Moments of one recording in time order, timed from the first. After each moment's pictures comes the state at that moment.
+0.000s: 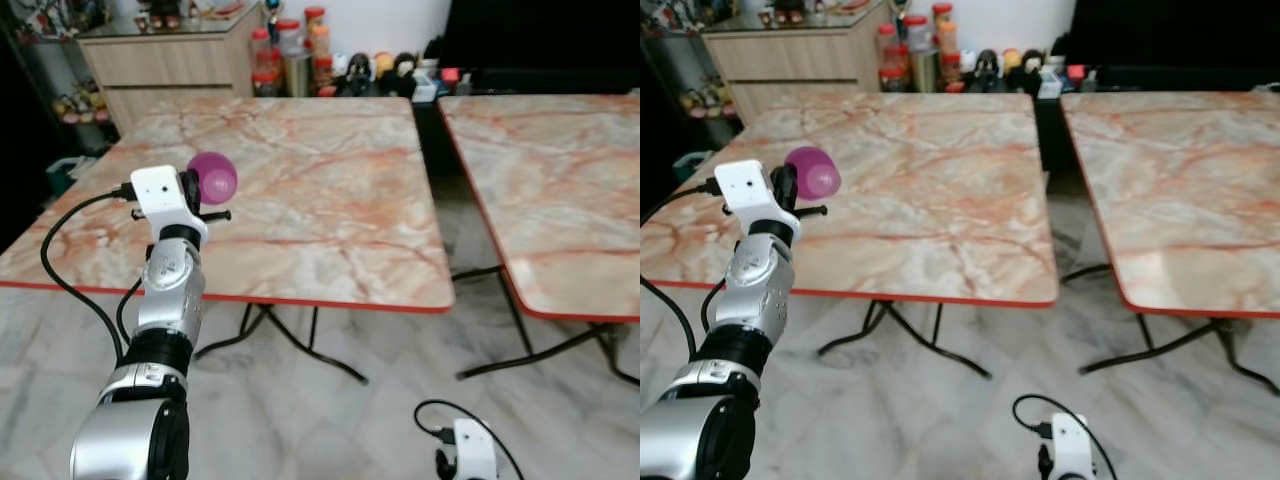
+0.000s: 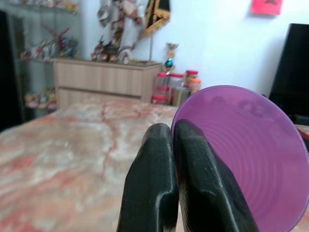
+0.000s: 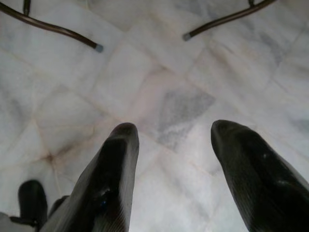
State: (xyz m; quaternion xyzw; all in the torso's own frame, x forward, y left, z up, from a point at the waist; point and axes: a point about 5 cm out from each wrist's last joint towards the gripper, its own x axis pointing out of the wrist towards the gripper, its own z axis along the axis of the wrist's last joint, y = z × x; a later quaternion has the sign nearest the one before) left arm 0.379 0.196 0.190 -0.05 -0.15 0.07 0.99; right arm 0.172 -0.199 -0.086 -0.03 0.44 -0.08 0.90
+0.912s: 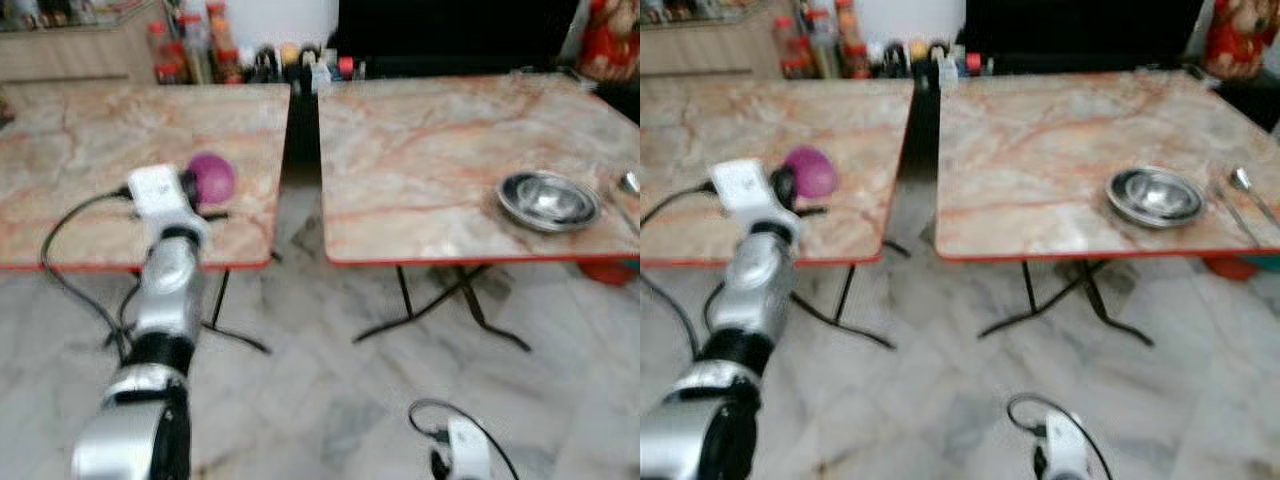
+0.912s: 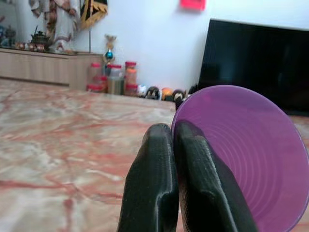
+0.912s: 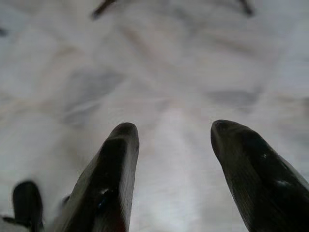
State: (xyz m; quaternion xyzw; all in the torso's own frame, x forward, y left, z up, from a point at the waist) left arm 0.379 0.181 0.192 -0.06 -0.16 0.05 0.98; right arm 0.172 -0.203 -0.085 -0.04 0.44 -0.07 0.90
